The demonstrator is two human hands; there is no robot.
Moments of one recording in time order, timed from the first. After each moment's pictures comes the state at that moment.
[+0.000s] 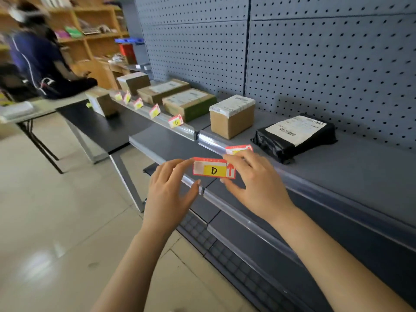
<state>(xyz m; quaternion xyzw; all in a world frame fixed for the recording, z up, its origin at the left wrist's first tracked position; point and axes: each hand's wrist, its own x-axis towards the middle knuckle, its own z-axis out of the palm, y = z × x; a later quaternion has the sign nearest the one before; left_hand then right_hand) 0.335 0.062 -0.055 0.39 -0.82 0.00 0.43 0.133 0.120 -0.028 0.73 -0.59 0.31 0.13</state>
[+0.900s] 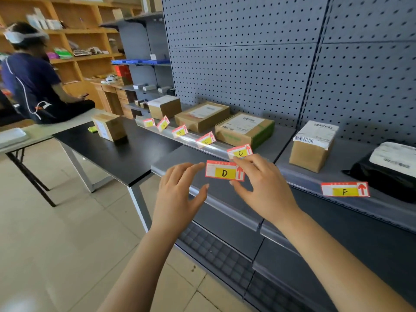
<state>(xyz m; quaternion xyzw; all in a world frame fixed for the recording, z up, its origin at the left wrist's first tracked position) 0.508 -0.157 -0.037 0.35 -0.84 -0.01 0.43 0.311 -0.081 -0.015 0.68 -0.64 0.31 0.19</state>
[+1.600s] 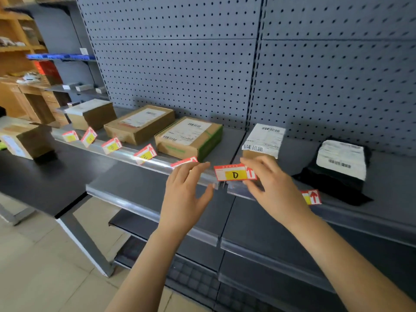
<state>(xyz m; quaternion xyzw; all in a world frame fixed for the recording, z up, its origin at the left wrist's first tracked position) 0.350 -0.199 -0.055 0.24 -0.87 -0.10 0.43 0.182 -0.067 -0.024 0.60 -0.72 0.31 0.16</state>
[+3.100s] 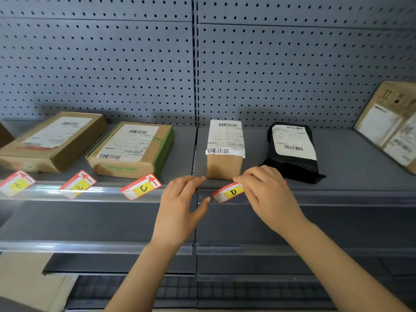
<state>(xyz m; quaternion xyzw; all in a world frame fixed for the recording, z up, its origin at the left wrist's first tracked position) 0.287 -0.232 -0.090 0.07 -0.90 -0.21 0.37 0.173 -0.048 -0.038 0.49 -0.81 0.19 0.24</state>
